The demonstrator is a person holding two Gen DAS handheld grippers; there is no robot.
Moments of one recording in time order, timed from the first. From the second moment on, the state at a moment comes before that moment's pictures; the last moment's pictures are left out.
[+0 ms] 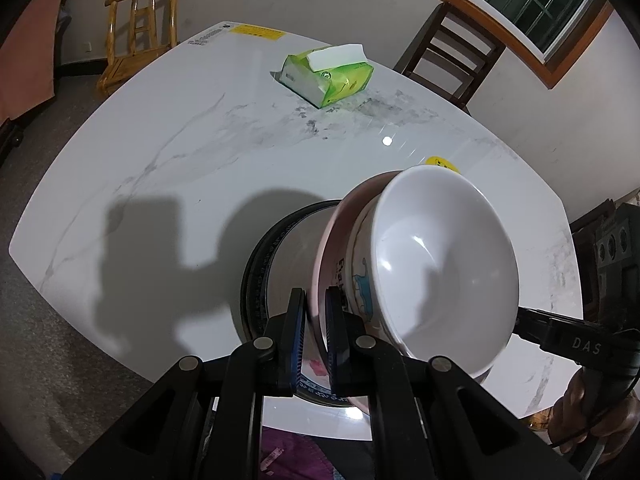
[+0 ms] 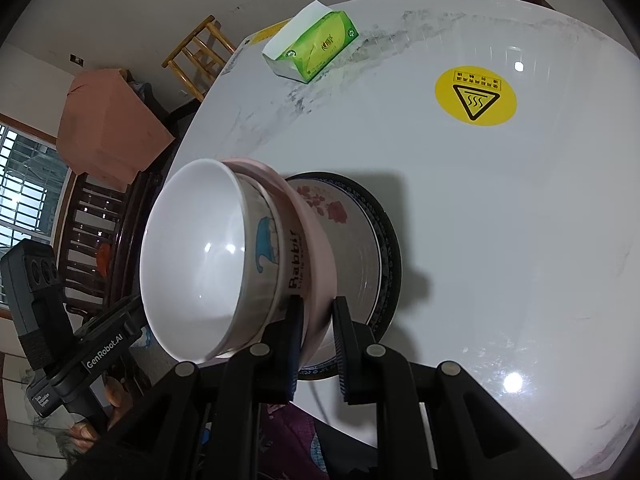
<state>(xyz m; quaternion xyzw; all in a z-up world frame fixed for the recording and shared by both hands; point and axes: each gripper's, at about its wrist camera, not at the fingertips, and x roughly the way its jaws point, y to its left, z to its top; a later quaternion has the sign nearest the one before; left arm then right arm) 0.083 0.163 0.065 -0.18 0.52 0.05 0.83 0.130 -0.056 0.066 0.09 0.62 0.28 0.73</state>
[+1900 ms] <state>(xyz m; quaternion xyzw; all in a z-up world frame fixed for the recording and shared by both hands) 0.083 0.161 0.044 -0.16 0.53 0.06 0.83 0.140 -0.056 0.048 0.10 0.63 0.28 0.72</state>
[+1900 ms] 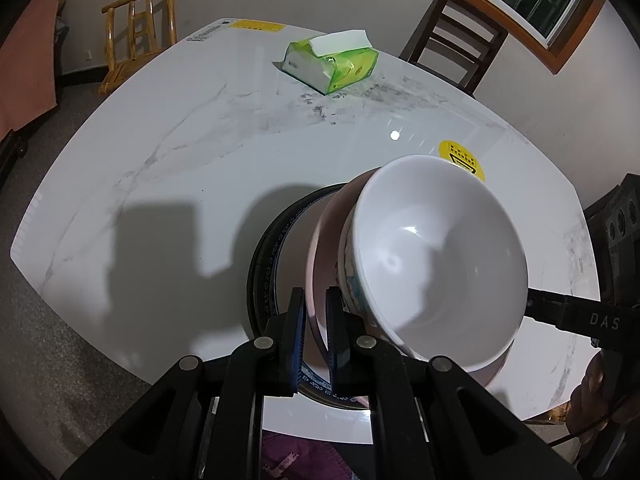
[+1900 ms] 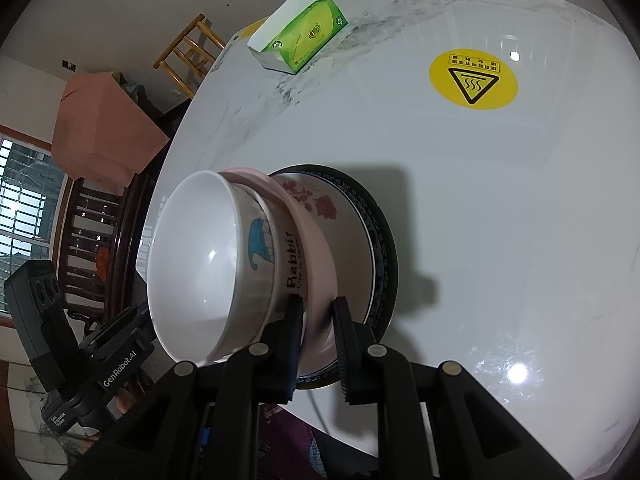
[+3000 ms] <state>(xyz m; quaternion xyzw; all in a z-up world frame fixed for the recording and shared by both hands) 0.053 0.163 0.054 -0.11 0.47 0.09 0.87 0.086 -0.079 0.100 0.11 0.43 0.29 0.85</state>
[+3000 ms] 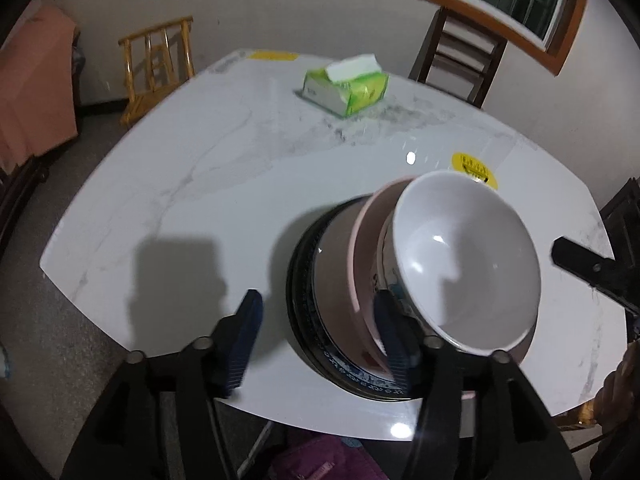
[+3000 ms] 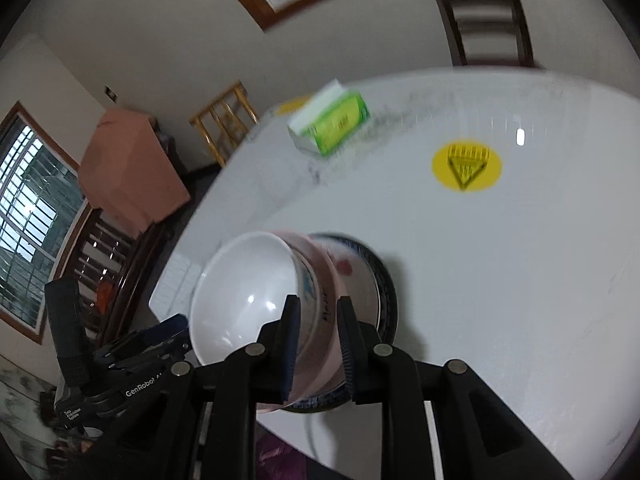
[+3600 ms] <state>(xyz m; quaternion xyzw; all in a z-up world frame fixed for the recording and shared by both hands) -0.012 0.112 0.078 0.03 0.27 0.09 0.96 -0.019 -0.100 0.094 0.12 0.21 0.22 0.95</state>
